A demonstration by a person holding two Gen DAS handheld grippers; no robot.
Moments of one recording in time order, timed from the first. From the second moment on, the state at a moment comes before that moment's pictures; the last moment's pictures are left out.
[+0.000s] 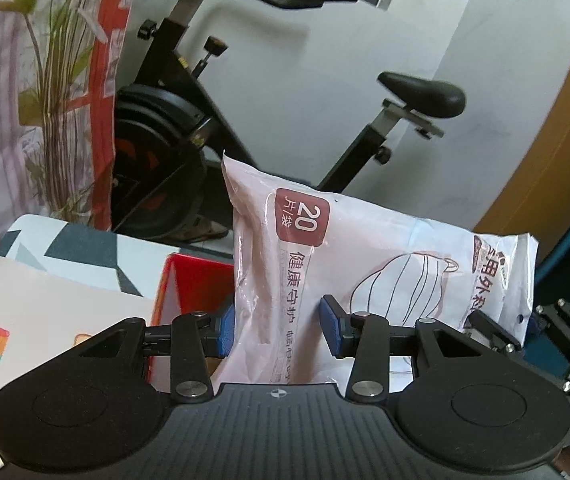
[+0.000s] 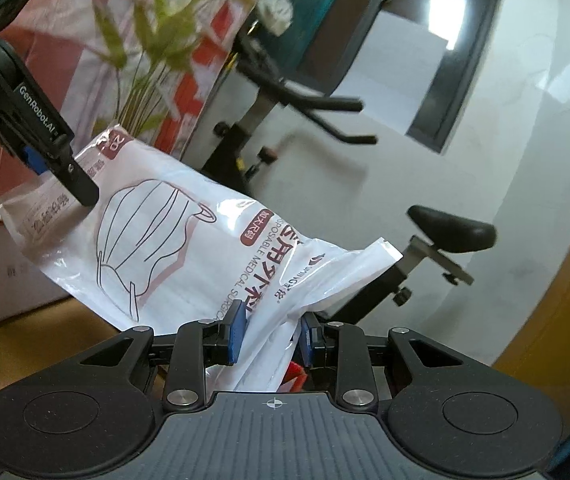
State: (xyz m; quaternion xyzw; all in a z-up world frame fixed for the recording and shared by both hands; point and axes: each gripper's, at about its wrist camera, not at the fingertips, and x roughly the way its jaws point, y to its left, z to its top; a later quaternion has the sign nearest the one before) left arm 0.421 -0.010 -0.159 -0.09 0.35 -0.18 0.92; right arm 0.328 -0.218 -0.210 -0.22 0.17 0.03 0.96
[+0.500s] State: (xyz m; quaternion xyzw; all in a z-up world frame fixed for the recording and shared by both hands) left arm 0.466 -0.008 -0.194 -0.04 0.39 -0.15 0.91; right arm 0.389 -0.208 -0.240 -0.23 0.26 0.02 0.94
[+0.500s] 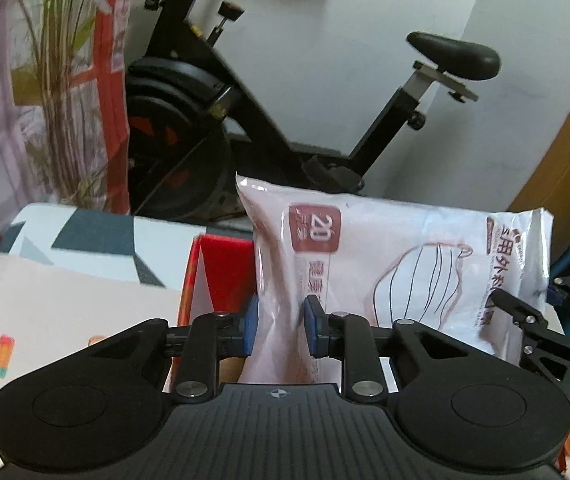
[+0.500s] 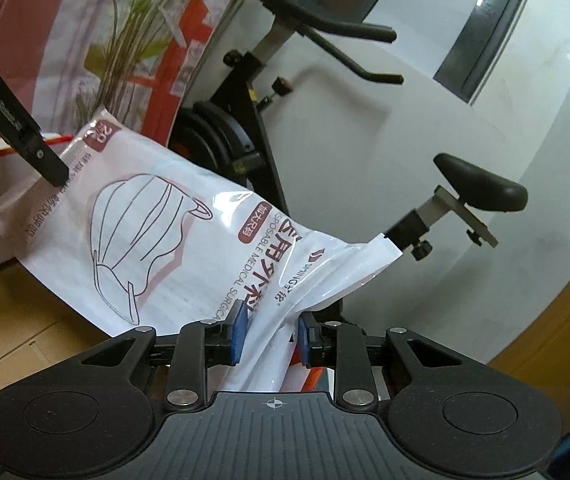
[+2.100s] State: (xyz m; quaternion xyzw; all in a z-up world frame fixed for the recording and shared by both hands) left arm 0.463 -0.009 -0.198 -0.02 0.38 -0.15 0.91; right arm 0.404 -0.244 -0.201 -0.09 0.33 0.06 0.94
